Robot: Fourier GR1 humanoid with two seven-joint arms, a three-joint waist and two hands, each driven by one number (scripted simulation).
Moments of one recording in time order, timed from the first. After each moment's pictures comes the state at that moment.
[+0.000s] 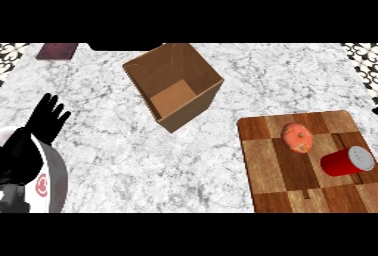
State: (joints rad) left arm -0.03 0.47 -0.03 -1.61 0.46 0.12 0.17; right arm 0.01 -0.98 -0.10 -1.80 0.07 0.61 0.33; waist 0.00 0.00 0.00
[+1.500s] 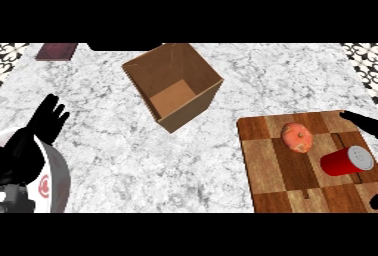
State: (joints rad) left arm -0.03 0.33 0.09 -1.63 0.32 0.01 0.24; right arm -0.07 -0.66 -0.11 -1.77 0.51 0.74 0.27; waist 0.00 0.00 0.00
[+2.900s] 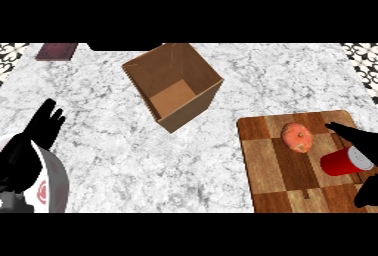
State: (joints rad) left arm 0.00 0.25 0.18 -1.68 0.25 -0.08 0.28; right arm -0.08 -0.54 -0.09 -1.58 0.82 0.72 0.10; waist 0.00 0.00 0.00
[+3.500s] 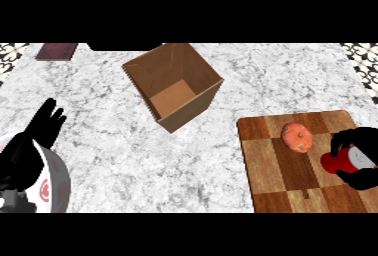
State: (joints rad) left arm -0.02 0.23 0.20 -1.66 0.23 -0.10 0.28; right arm -0.11 -0.53 -0.10 -1.52 0.89 0.62 -0.04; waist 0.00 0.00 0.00
